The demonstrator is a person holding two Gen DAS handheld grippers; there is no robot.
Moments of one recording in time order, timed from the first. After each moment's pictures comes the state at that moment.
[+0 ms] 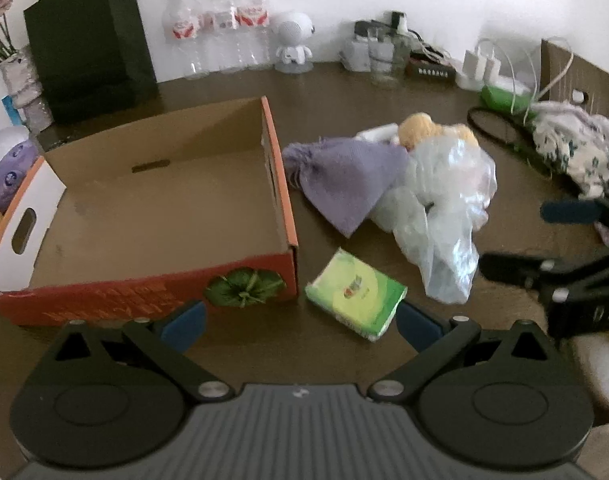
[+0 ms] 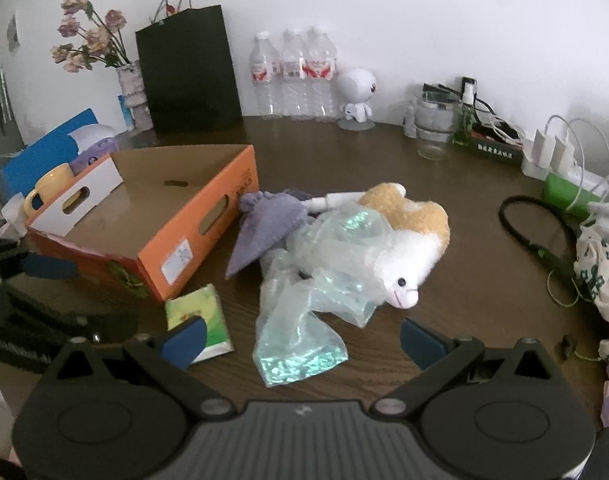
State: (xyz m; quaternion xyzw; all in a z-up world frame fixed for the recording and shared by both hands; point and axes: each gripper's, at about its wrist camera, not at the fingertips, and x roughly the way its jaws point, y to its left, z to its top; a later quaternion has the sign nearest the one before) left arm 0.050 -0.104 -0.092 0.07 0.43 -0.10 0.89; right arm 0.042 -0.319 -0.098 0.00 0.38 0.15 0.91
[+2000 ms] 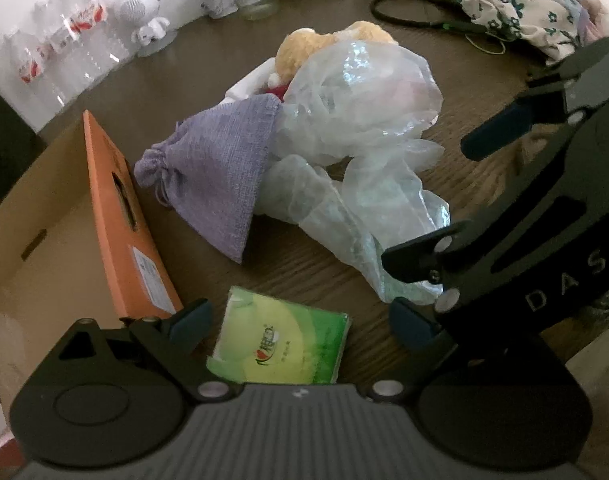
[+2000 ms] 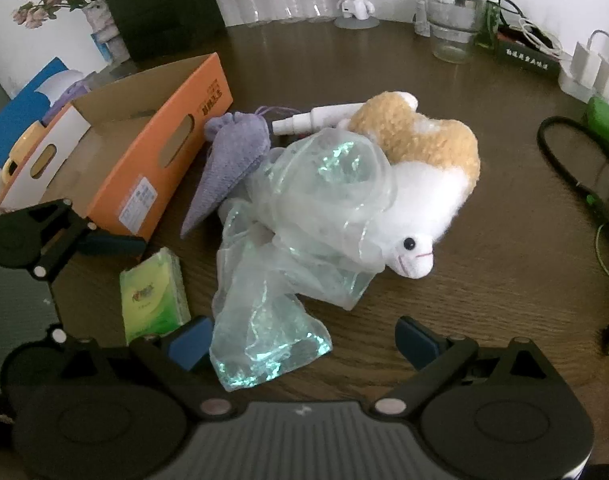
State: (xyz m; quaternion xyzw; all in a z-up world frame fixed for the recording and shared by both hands) left arm 0.111 -0.188 -0.143 0.23 0.49 -0.20 0.82; right arm 0.121 -0.324 -0.136 0.02 0.52 0.17 0.84
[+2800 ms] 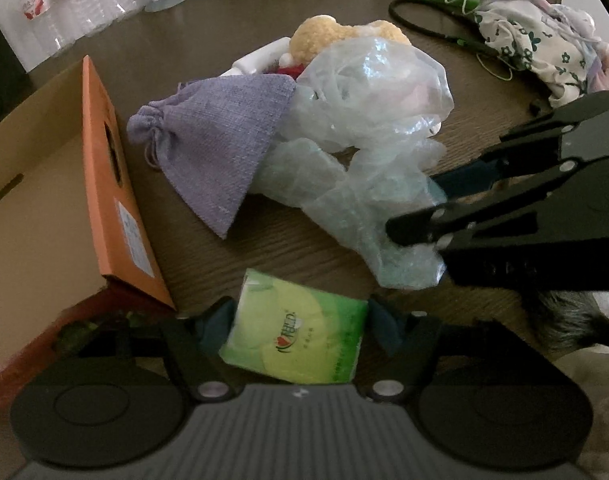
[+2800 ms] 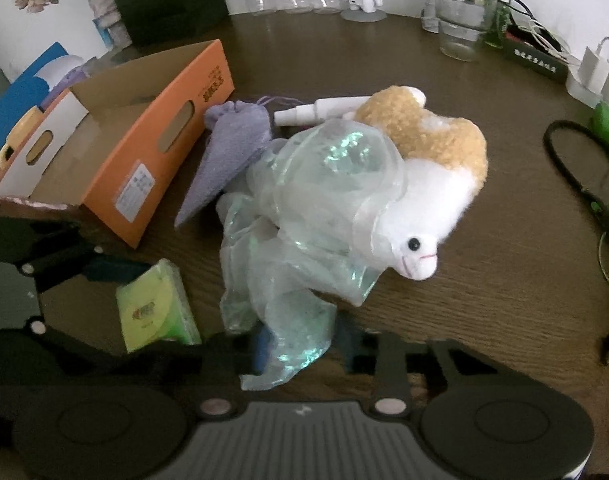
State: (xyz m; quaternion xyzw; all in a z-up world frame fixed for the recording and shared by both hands) left arm 0.118 -0.176 -0.144 0.15 0.53 -0.21 0.81; right arm 0.124 -0.322 -0.141 0.00 0.53 0.17 0.83
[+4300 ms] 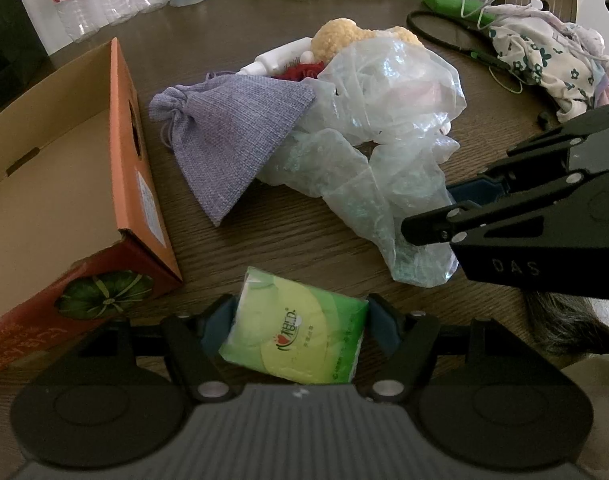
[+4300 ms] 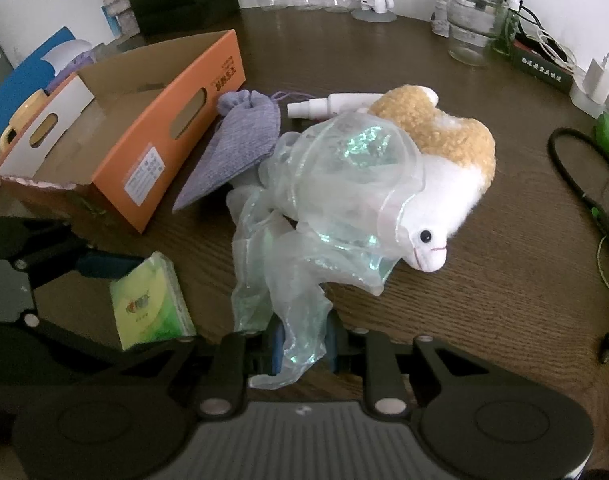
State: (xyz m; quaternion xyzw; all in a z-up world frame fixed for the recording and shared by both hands) left arm 0.106 -0.164 -0.143 0.13 0.52 -0.18 0.82; right arm 0.115 -0.311 -0.142 -0.03 0.53 0.17 0.83
